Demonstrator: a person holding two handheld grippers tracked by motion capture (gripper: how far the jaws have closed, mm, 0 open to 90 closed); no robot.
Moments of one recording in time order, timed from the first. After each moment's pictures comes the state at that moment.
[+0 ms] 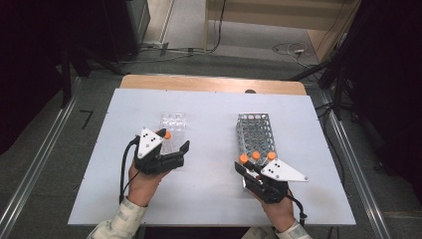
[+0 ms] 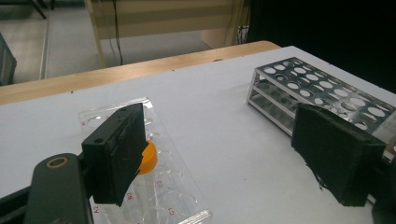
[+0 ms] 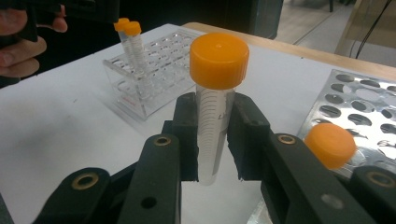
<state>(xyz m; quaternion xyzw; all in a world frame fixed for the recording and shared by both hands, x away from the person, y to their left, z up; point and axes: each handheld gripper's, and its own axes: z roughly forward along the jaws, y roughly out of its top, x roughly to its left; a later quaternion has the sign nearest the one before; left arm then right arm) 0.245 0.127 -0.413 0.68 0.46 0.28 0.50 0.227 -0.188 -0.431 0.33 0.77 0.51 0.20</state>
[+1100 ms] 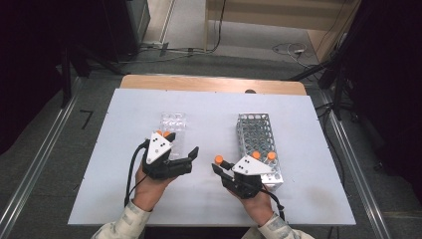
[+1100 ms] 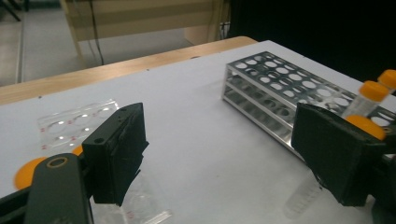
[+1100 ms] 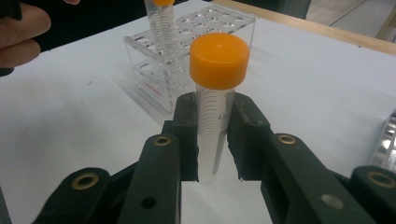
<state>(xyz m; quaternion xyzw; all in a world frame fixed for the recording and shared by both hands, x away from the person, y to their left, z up) 0.236 0.104 -0.413 0.70 0.42 0.27 0.51 0.241 -0.136 -0.449 0.30 0.80 0.49 0.17</state>
